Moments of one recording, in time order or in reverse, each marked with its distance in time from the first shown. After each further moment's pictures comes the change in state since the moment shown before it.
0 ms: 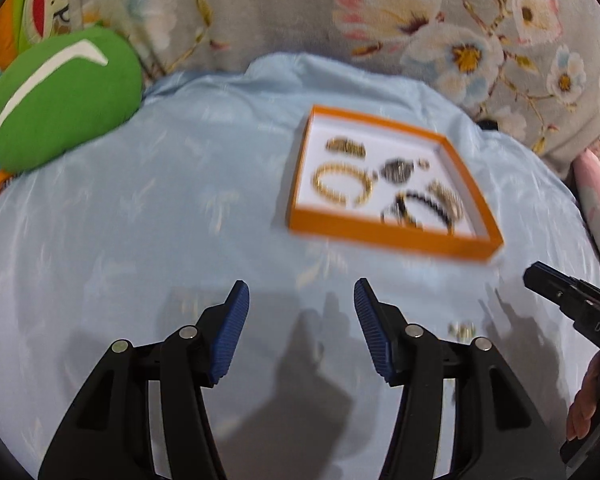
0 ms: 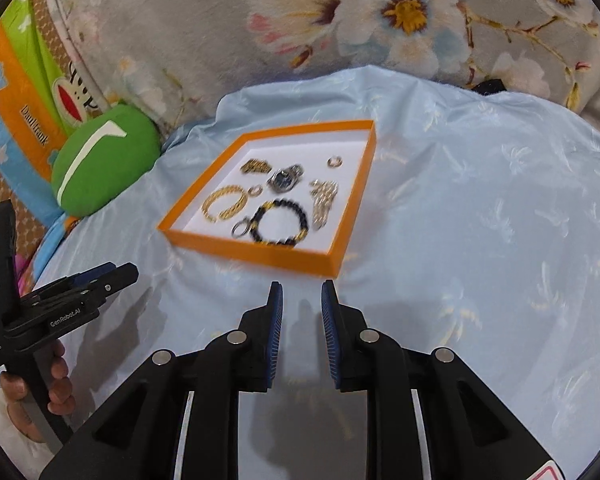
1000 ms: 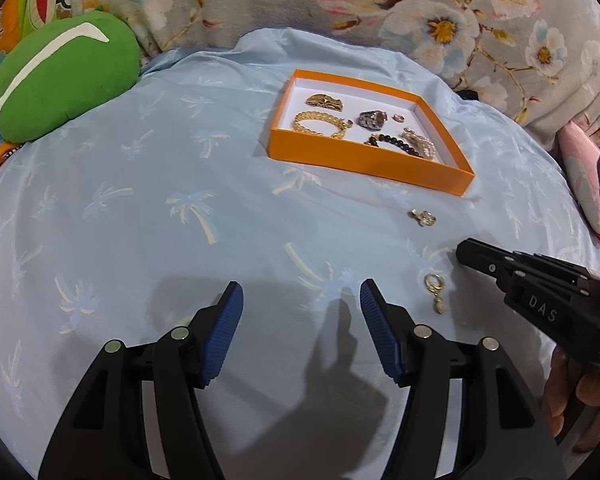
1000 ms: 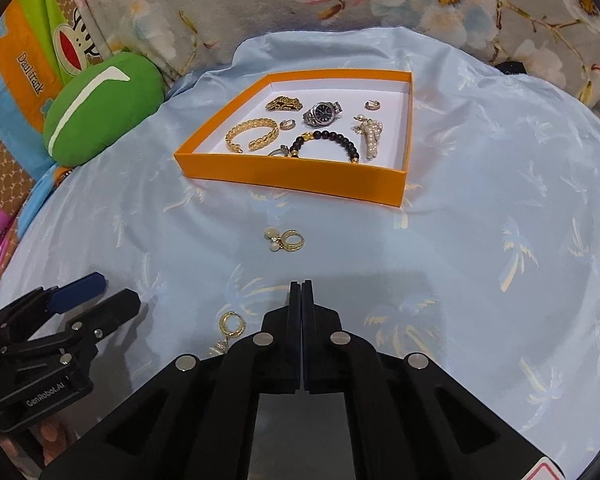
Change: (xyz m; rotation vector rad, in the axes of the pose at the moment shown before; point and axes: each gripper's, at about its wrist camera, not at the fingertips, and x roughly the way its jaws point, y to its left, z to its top) left arm -0.020 -0.016 -0.047 0.028 0.033 -0.019; right arm 0.024 0.033 -0.021 -0.024 0.089 -0.039
